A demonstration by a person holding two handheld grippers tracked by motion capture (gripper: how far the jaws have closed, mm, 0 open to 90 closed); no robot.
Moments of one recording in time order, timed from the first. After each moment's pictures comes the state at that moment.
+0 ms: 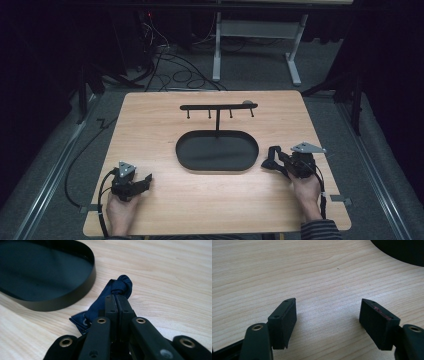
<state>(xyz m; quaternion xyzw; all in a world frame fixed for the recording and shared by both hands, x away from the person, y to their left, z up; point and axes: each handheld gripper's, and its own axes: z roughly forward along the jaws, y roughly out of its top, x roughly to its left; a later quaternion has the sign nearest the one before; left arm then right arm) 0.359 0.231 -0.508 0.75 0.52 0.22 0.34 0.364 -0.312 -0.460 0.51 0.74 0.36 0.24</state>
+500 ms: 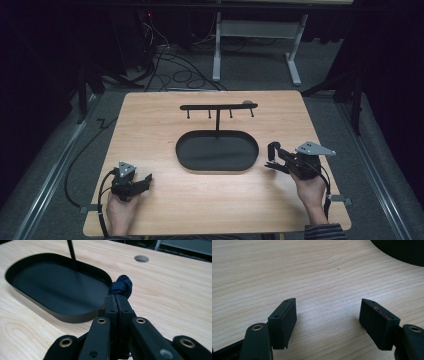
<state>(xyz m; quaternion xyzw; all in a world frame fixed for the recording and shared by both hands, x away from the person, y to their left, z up) 0.359 0.231 -0.508 0.75 0.52 0.22 0.34 0.343 -0.304 -0.423 0.46 0.74 0.41 0.26</state>
